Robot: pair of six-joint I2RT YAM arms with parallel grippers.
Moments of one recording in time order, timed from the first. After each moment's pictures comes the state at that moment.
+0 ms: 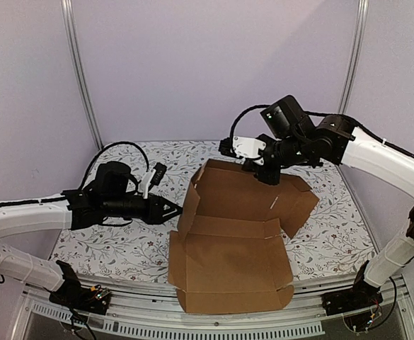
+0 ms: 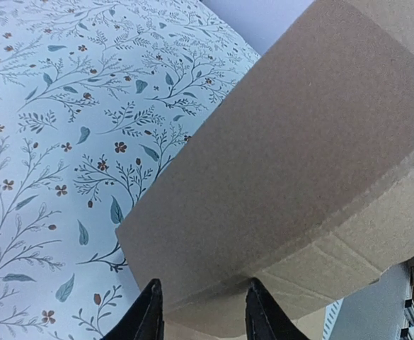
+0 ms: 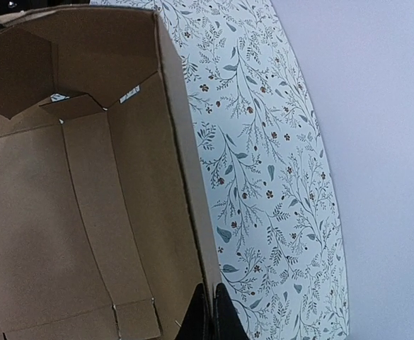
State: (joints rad) left arm -0.77 1.19 0.67 0.00 0.32 -0.43; right arm 0.90 1.54 1.57 -0.79 0.07 -0.62
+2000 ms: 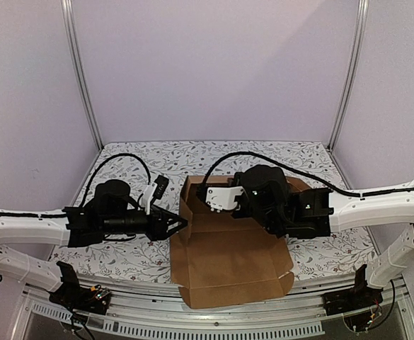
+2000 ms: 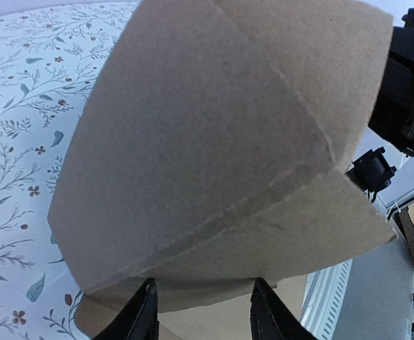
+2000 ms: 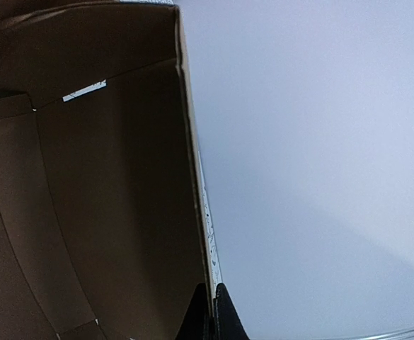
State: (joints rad) left arm -0.92 1.13 0.52 0.19 0.21 -0.47; right arm 1.24 1.49 1.08 0.00 0.77 -0.92
